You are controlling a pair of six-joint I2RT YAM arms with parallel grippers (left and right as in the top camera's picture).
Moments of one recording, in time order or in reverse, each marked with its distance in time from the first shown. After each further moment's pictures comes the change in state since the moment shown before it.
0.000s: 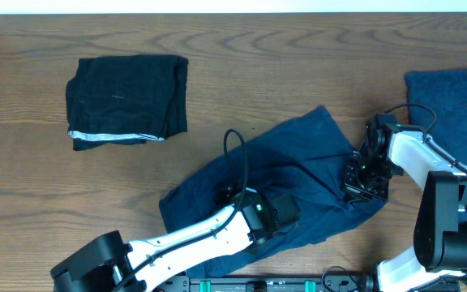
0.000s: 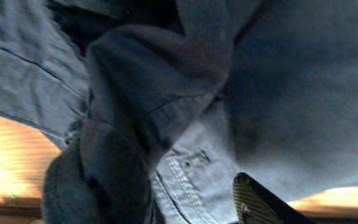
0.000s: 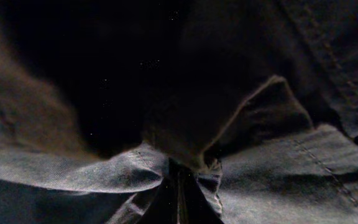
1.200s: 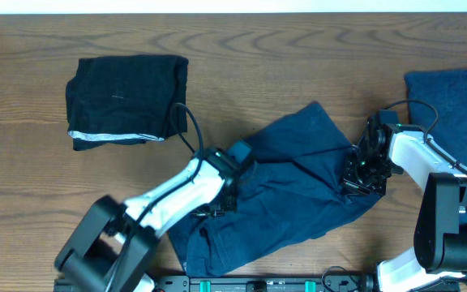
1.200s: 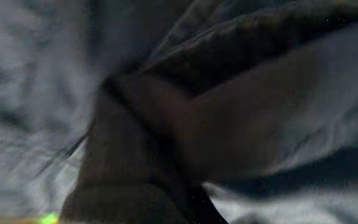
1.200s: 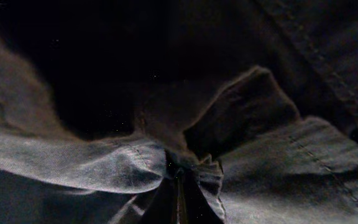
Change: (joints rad) left arm 0.437 0.114 -0.045 0.175 0.189 0.132; right arm 0.000 -0.007 0.002 0.064 -0.033 0.001
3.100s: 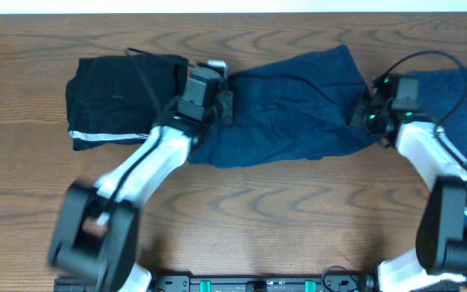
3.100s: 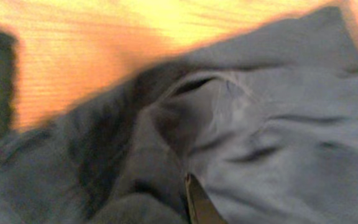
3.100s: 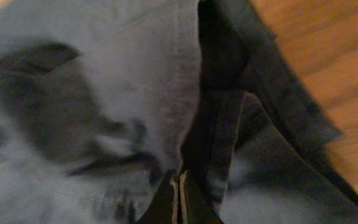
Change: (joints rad) left arm 0.306 -0.004 0.129 0.856 0.037 0.478; right arm -0.035 -0.030 0.119 0.575 0.052 0.036
